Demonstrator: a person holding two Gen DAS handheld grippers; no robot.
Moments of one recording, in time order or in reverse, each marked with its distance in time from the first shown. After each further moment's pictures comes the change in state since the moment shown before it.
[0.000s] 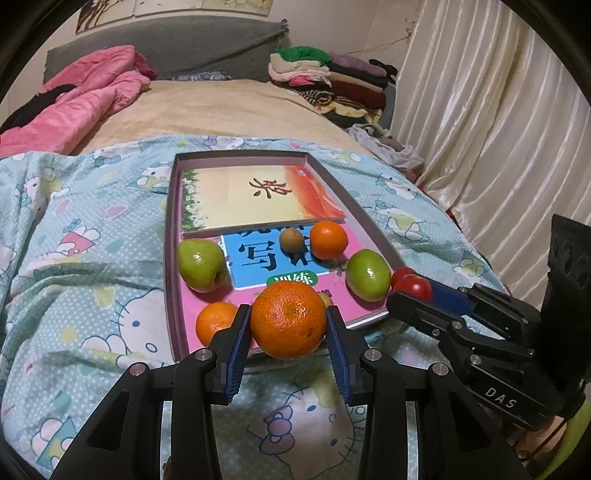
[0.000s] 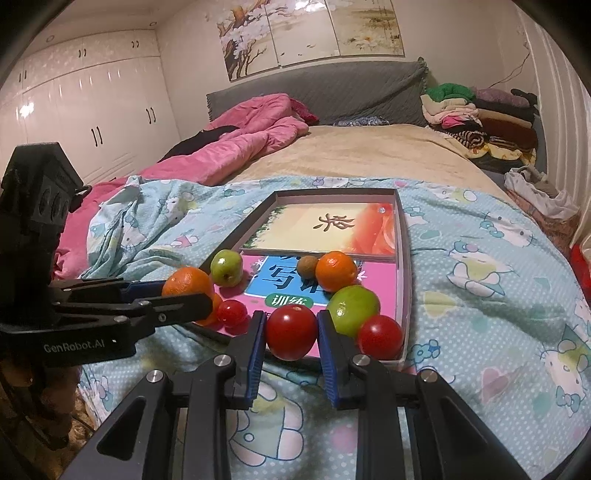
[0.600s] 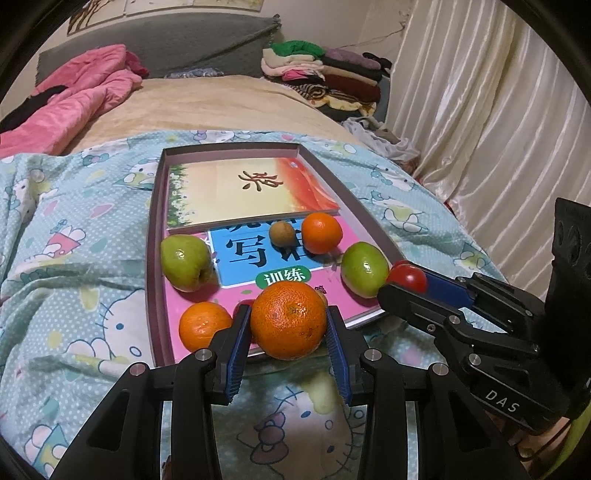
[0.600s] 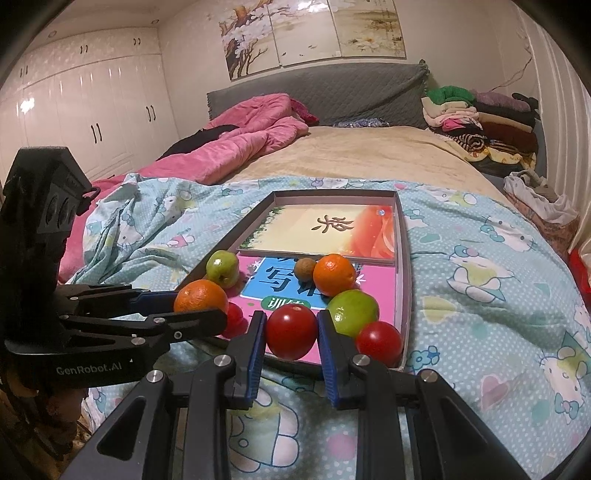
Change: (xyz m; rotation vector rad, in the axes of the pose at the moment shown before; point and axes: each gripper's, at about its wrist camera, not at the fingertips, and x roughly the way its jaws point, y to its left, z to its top) left arm 0.014 -0.008 0.000 0.023 0.017 -0.010; right arm 0.006 -0.001 0.002 -0.016 -0.002 -0.011
